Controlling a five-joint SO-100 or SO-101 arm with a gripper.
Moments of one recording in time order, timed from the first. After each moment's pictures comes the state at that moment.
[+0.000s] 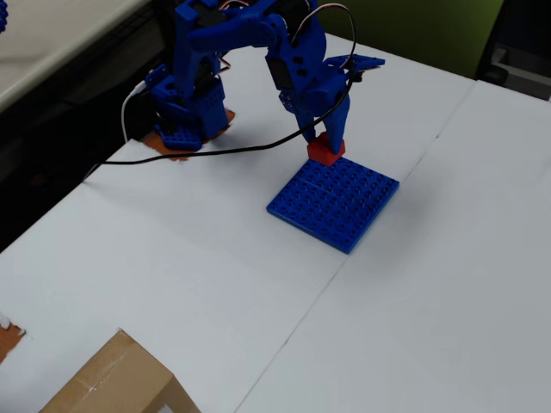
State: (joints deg) arm -1.1 75.5 44.9 97.3 -176.4
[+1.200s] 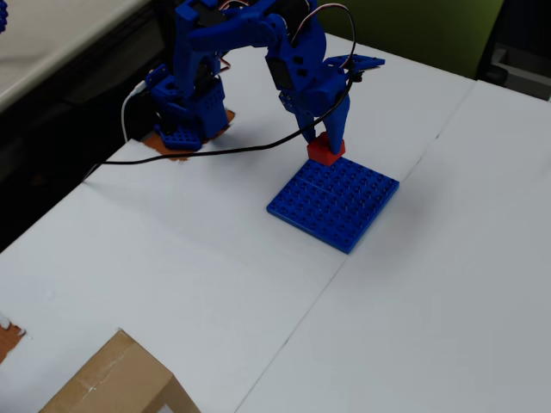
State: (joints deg) arm -1.1 75.5 44.9 97.3 -176.4
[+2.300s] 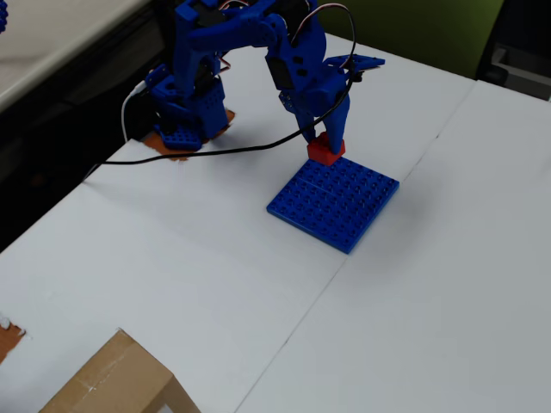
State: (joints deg) arm -1.1 75.5 44.9 97.3 -176.4
